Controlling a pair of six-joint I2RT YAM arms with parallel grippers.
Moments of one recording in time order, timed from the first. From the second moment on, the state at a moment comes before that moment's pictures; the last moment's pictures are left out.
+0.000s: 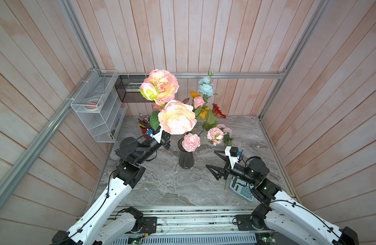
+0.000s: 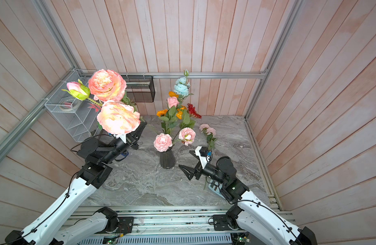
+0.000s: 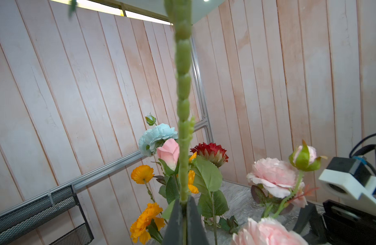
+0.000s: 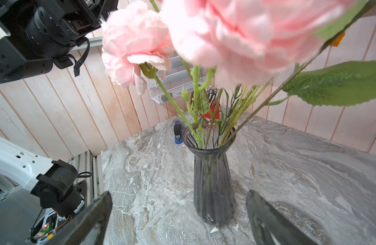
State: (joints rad) left arm -0.47 0.95 0.99 0.27 0.36 0.16; right arm 0.68 0.76 0.51 0.25 -0.40 0.18
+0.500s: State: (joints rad) left arm -0.47 0.79 1.12 -0.19 0.18 0.10; right arm 0.83 0.79 0.64 0.14 -0.33 0.16
